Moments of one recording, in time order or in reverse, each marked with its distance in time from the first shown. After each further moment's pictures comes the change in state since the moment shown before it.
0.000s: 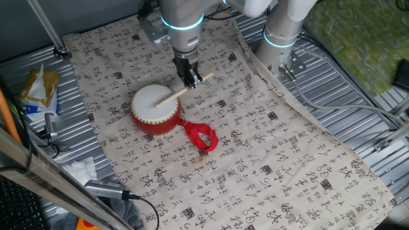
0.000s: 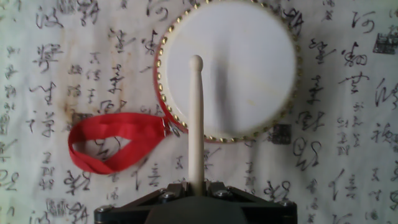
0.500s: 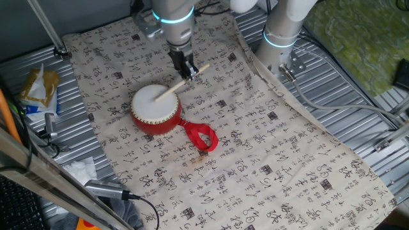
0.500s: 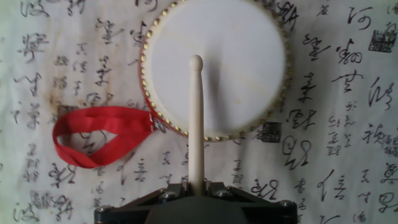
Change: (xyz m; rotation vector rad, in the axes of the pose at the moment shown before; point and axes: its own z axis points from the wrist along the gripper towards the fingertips) arm 0.012 -0.031 0.007 -0.006 -0.004 -0.047
